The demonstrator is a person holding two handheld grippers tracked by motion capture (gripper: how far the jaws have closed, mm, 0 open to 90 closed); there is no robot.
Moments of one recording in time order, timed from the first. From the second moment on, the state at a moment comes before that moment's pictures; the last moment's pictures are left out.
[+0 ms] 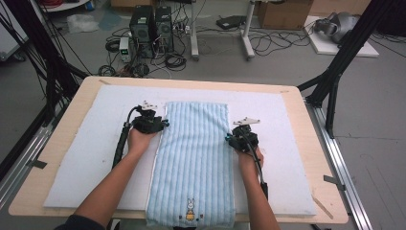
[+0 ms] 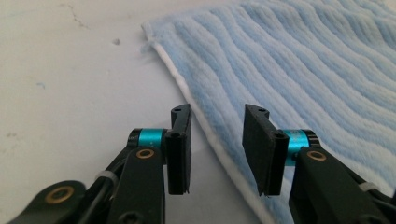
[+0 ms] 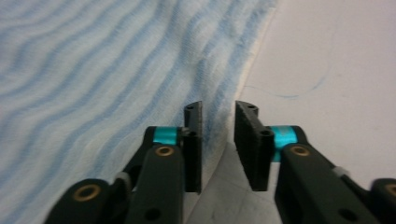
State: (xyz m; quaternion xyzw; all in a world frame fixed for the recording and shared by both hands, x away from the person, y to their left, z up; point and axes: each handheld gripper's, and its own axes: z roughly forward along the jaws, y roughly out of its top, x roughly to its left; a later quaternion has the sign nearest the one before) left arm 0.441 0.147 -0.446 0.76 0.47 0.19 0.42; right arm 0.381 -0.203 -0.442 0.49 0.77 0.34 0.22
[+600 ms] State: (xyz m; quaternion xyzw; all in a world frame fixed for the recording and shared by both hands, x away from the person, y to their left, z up) left arm 0.462 0.142 -0.445 0.76 0.48 0.20 0.38; right arm 0.377 -0.217 -0.429 0.49 0.75 0.39 0.23
